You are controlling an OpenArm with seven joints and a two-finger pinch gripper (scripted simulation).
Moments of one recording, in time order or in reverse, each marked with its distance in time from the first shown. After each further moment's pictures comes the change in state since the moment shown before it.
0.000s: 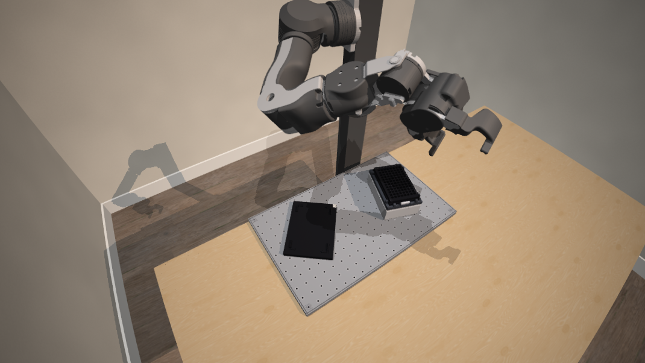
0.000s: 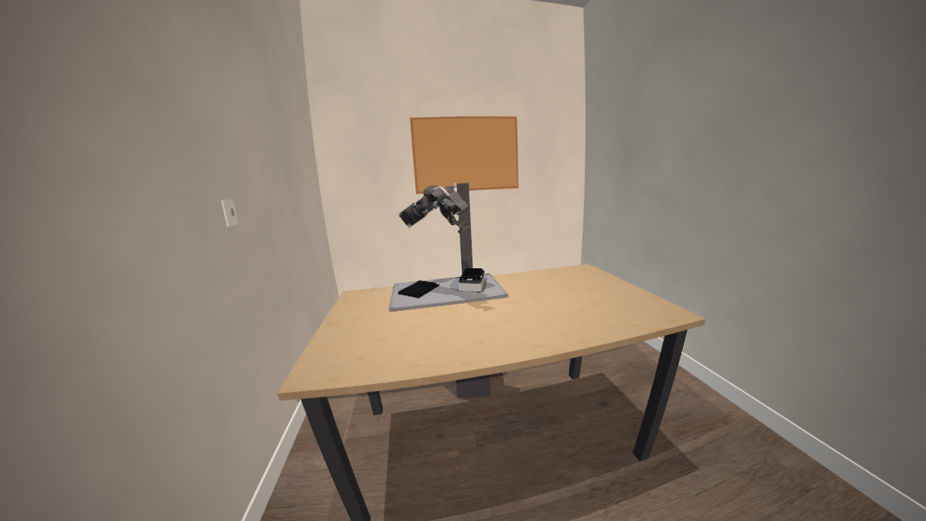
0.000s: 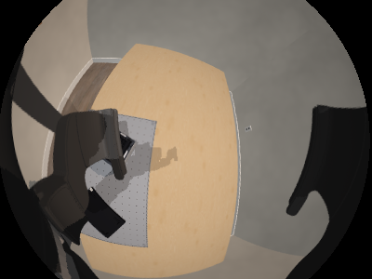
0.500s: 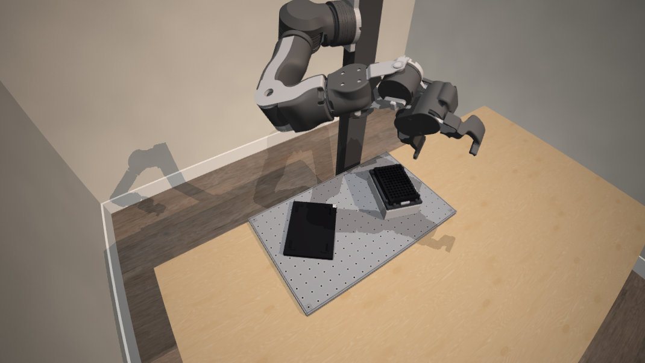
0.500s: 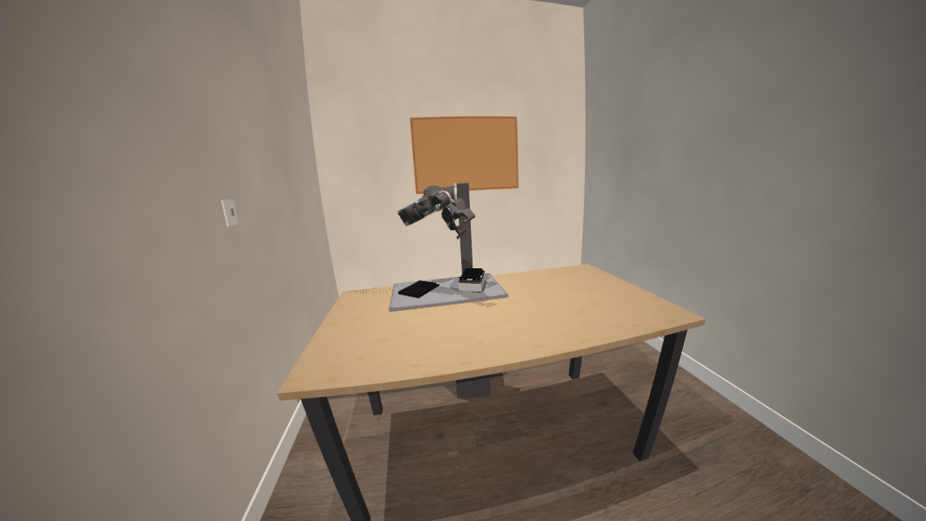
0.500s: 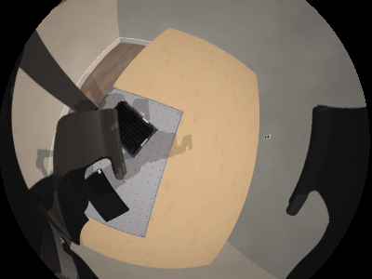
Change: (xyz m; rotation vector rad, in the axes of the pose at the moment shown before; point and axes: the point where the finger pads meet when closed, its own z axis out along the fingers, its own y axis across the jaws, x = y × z) arm 0.001 -0.047 0.008 0.181 -0.006 -0.180
